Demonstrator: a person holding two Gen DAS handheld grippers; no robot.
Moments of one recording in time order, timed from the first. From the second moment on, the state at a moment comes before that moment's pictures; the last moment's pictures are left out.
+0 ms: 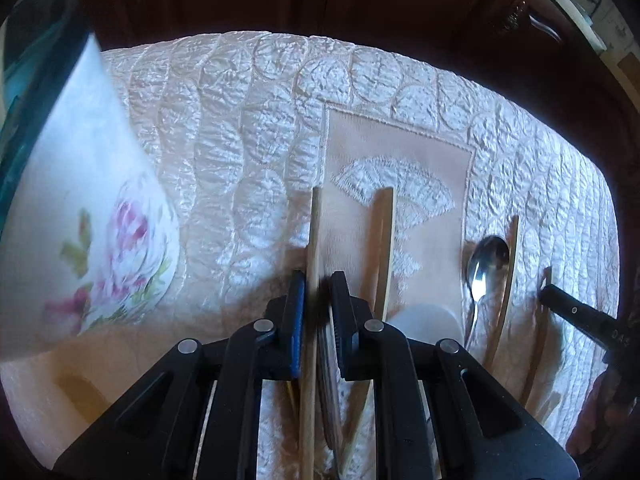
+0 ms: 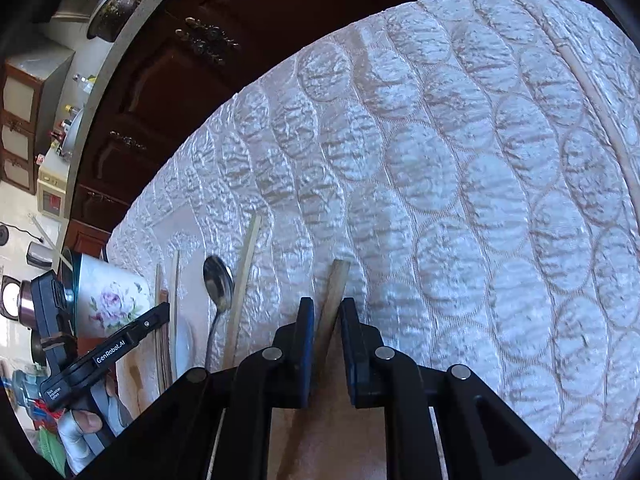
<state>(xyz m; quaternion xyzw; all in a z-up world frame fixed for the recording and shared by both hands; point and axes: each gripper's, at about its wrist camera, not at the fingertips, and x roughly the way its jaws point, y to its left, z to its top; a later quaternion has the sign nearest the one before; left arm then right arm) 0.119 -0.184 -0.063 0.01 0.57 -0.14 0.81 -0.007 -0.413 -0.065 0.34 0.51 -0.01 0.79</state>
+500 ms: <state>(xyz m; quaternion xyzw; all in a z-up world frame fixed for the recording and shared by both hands) 0.093 -0.152 0.028 -0.05 0.51 -0.25 0.82 -0.033 -0.384 0.022 0.27 0.43 0.02 0.86</state>
